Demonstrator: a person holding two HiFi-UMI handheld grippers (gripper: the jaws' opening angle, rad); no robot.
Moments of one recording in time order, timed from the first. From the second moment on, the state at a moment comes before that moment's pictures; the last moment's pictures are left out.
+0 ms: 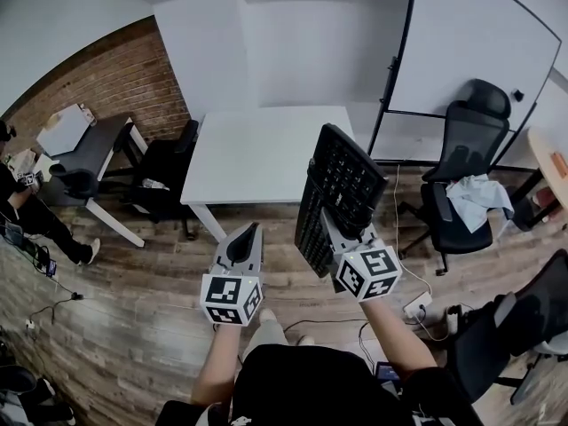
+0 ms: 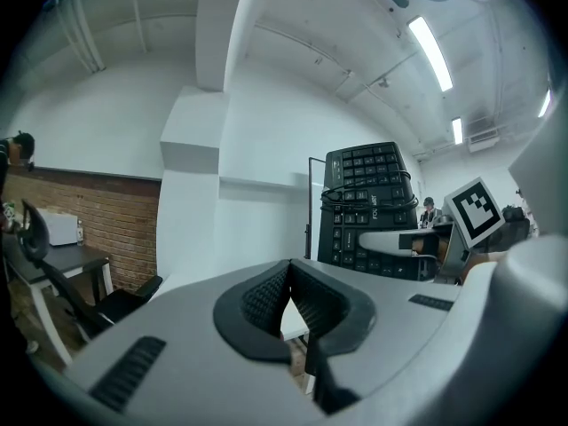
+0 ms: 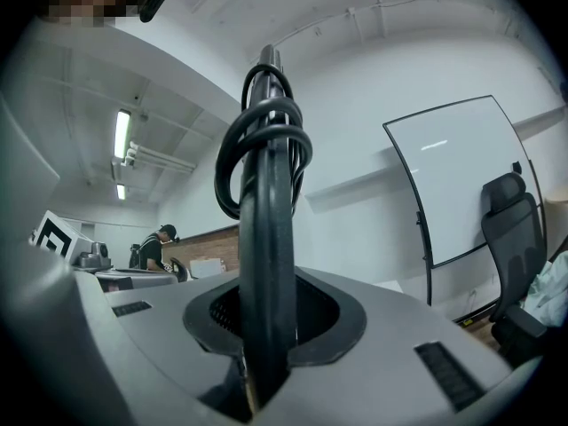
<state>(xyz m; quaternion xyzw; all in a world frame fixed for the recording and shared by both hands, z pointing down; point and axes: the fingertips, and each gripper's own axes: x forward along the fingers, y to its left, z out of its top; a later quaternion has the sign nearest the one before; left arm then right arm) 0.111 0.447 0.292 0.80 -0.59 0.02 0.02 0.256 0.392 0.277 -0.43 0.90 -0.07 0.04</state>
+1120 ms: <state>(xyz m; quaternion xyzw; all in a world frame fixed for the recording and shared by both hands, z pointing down) 0.028 0.292 0.307 0.80 -0.60 -0.01 0.07 0.173 0.245 0.281 -0.43 0.90 -0.07 0.03</state>
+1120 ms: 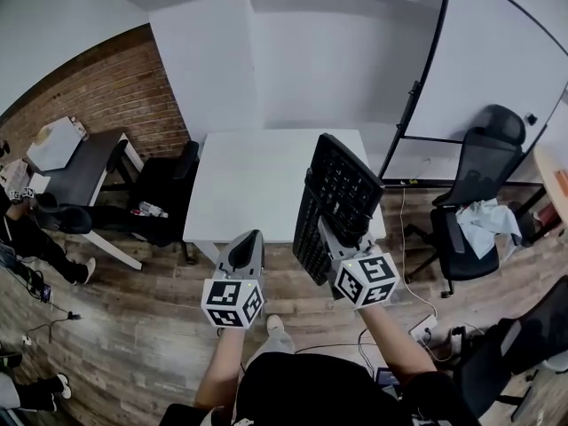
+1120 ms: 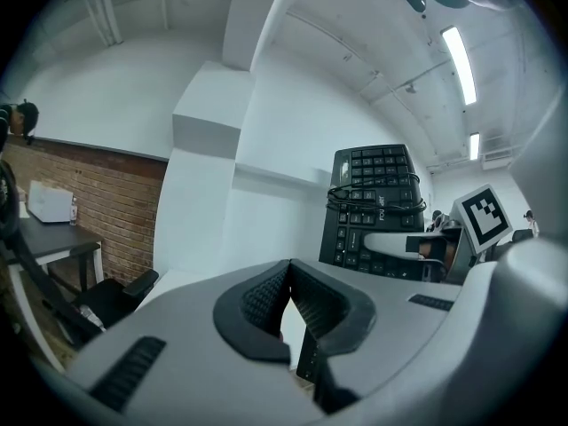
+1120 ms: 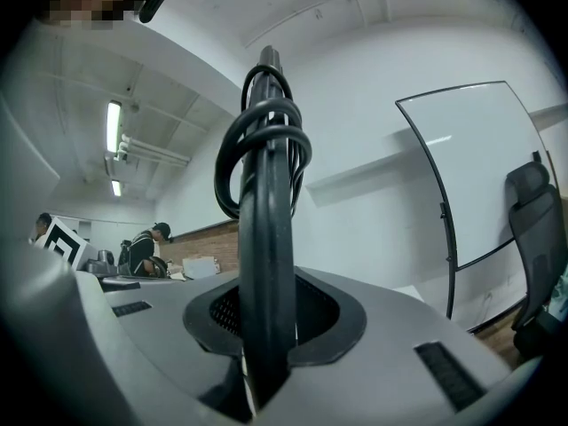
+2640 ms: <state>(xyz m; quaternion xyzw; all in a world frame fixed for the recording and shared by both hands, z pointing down) -0.104 0.128 0.316 0.83 -0.56 0.04 0.04 0.045 0.084 0.284 -0.48 0.87 -0.11 0.03</state>
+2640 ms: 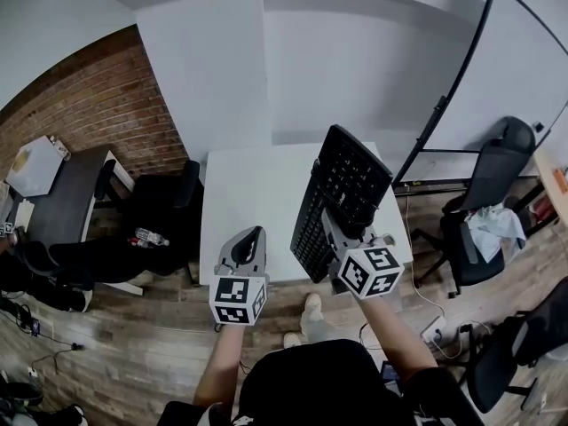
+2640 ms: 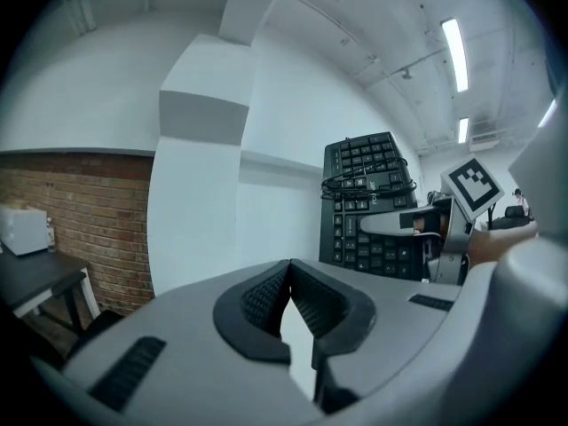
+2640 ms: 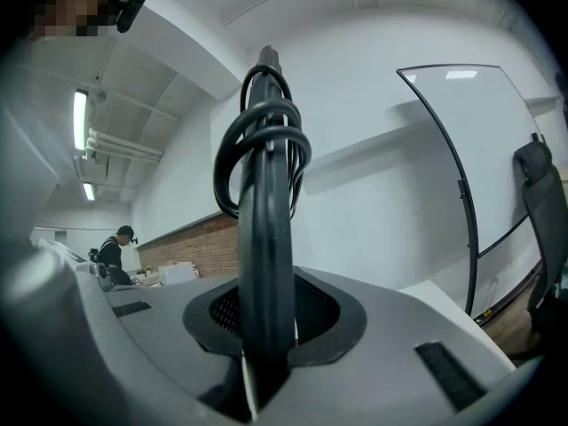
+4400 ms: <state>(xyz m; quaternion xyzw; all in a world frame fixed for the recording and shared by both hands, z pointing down) -0.038 -0.100 0.352 0.81 -0.57 0.10 0.07 0.090 -0.168 0.328 -0.44 0.88 -0.20 0.04</state>
